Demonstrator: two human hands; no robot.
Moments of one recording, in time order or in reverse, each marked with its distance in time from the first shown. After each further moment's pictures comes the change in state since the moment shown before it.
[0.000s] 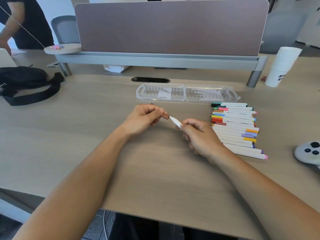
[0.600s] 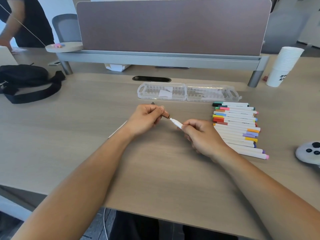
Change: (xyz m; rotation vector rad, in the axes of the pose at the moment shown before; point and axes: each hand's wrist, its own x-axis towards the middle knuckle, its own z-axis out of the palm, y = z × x) left_hand 0.000 -0.001 0.007 0.028 0.082 -0.032; right_hand 0.002 0.004 -0.004 -0.095 -0.027 -0.027
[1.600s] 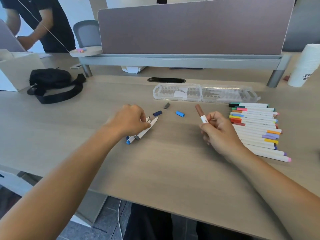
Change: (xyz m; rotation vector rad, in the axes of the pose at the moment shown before) left_hand -0.025 0.008 -0.078 1.096 0.066 -0.208; right_hand 0.000 -0.003 0.004 0.167 0.100 -0.048
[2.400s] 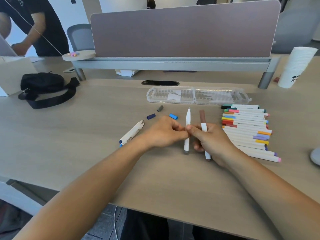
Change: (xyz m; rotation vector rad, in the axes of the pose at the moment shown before) left_hand -0.022 0.094 0.026 -0.650 -0.284 0.185; right_hand -0.007 -0.006 0.002 0.072 -0.082 0.152
